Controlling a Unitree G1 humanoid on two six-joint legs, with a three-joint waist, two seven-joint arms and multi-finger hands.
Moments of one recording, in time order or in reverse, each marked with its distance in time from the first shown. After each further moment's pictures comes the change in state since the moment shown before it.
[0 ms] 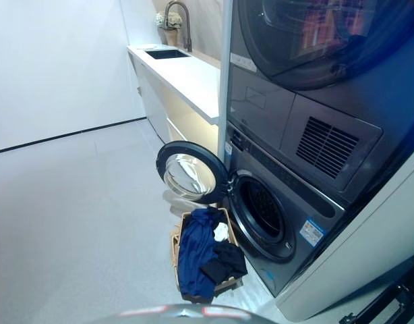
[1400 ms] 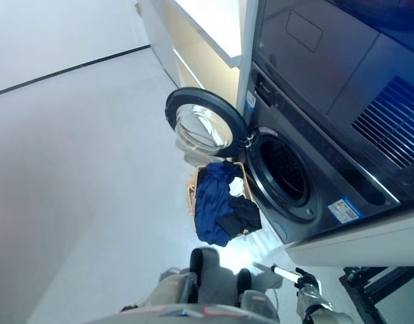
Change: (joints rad) left arm -0.084 -0.029 0.061 0.002 -0.209 -0.006 0.035; right arm -0.205 -0.001 0.009 -0.032 0.024 -0.045 -0.019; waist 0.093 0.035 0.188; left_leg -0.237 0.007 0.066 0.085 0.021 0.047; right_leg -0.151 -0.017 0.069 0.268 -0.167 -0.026
